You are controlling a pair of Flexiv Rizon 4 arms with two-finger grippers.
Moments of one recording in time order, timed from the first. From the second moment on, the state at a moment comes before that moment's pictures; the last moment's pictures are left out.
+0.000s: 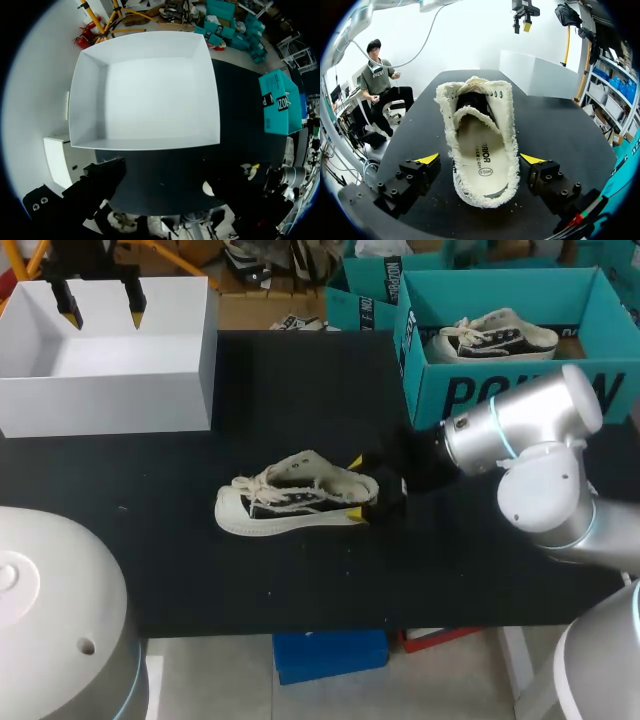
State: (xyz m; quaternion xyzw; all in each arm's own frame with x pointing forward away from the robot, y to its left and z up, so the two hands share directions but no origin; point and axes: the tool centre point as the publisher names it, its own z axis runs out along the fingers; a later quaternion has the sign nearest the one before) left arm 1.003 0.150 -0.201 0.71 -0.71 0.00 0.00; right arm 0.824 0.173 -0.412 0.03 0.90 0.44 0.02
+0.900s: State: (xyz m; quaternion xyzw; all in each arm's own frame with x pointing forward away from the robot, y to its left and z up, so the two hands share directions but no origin) left arm 1.003 0.150 -0.201 0.71 -0.71 0.00 0.00; right arm 0.833 0.170 -0.436 0.03 0.90 0.44 0.00
